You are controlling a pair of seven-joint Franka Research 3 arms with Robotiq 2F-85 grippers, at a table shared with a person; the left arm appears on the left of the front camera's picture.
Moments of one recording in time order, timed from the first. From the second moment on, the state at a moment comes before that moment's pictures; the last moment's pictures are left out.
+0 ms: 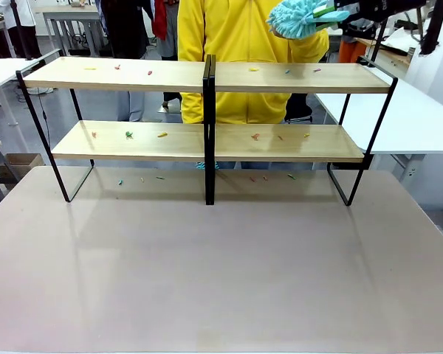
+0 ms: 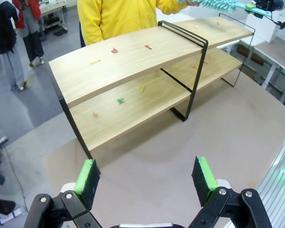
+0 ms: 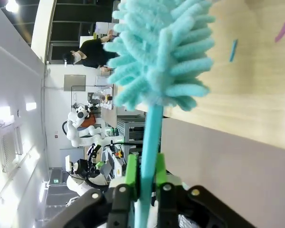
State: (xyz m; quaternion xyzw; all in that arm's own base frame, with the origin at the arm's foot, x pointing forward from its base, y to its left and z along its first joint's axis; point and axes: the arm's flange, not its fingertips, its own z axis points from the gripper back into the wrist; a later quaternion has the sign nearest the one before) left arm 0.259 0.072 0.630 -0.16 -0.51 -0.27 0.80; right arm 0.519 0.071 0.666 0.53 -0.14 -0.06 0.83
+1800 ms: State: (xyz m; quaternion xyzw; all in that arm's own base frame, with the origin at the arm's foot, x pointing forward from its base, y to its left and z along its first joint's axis) left arm 0.259 0.072 0.631 -0.16 -0.51 -0.27 0.80; right arm 0.231 -0.245 0.698 0.40 -0.25 0.10 0.88
